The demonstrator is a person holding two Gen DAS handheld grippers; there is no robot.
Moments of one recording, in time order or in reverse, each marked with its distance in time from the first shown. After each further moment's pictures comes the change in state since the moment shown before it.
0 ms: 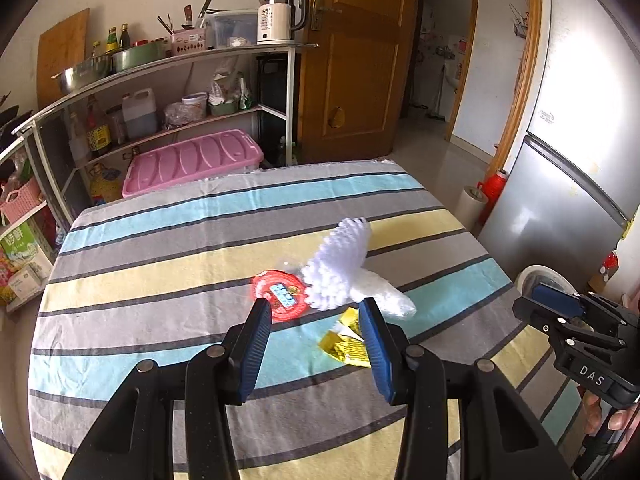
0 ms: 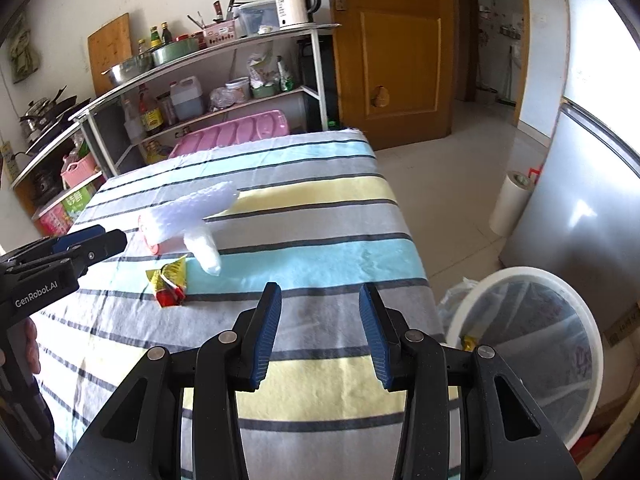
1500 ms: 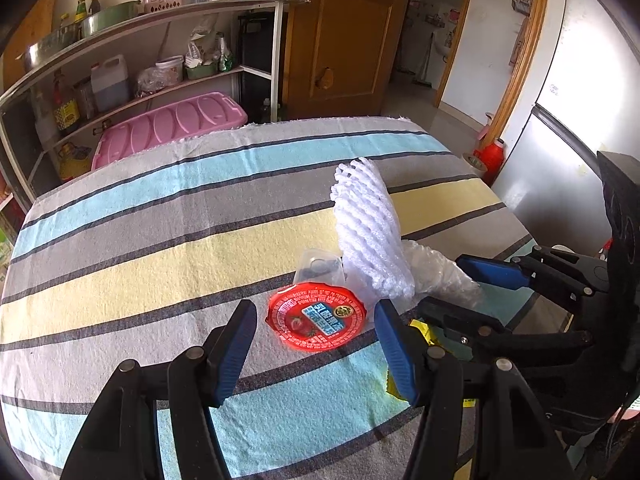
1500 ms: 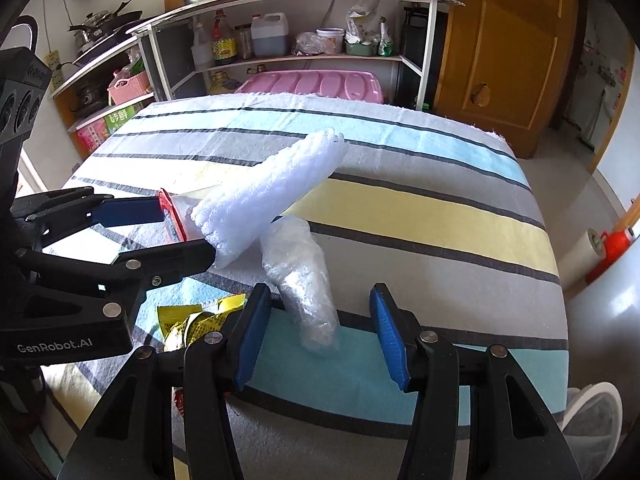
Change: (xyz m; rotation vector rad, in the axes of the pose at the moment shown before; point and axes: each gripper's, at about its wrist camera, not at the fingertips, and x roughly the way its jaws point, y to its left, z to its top) left arm 0.086 0.033 0.009 0.031 0.140 -0.082; right arm 0.115 0.082 0.034 -0.271 0.130 0.129
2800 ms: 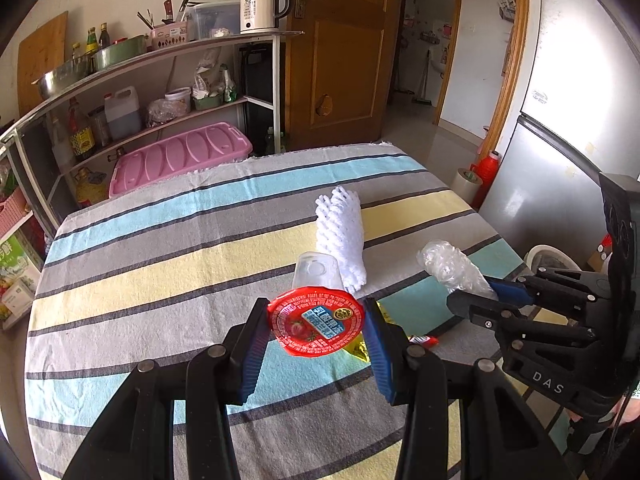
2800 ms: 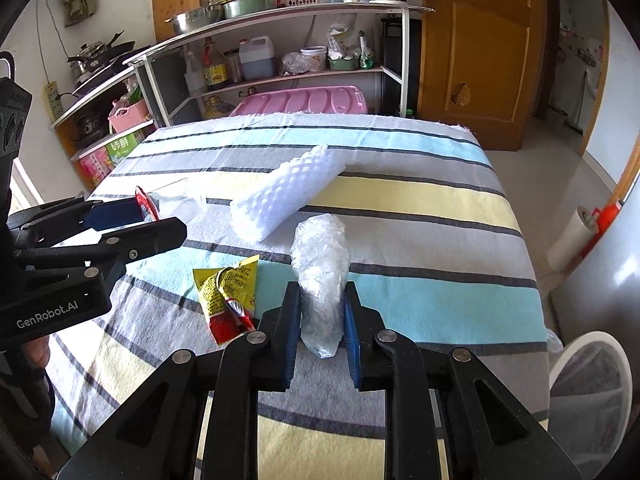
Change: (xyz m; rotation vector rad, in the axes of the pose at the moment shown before) left arm -0.060 -0.029 -0.019 0.034 -0.100 0.042; right arm -0.059 -0.012 -0.034 0.101 -0.076 0.009
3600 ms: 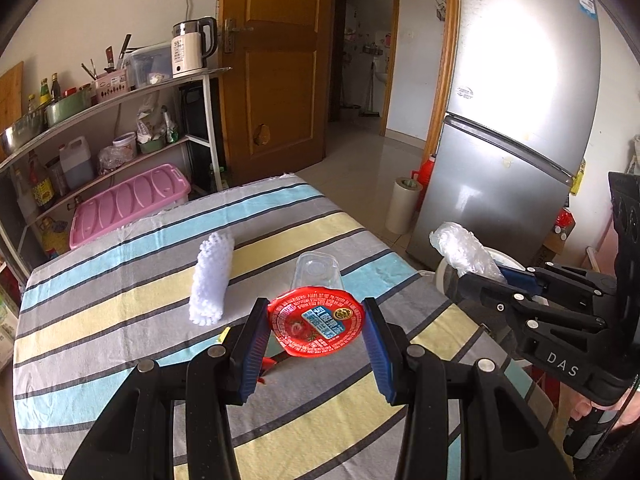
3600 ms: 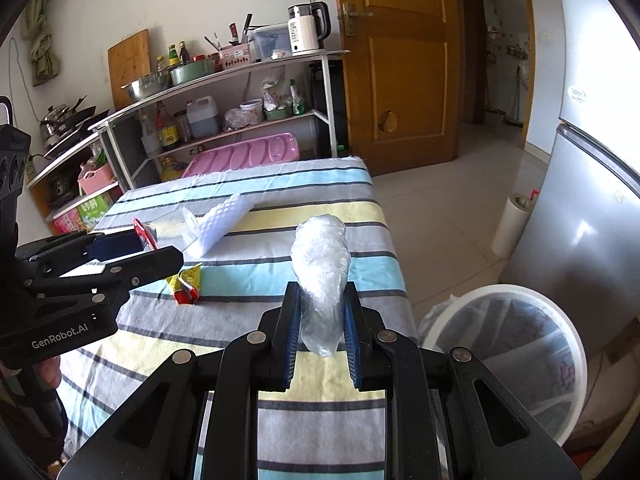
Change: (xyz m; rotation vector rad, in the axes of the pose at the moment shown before) left arm -0.039 -0.112 0.007 0.134 -0.081 -0.130; right arm -0.119 -0.065 -0.047 0.162 -0.160 -0.158
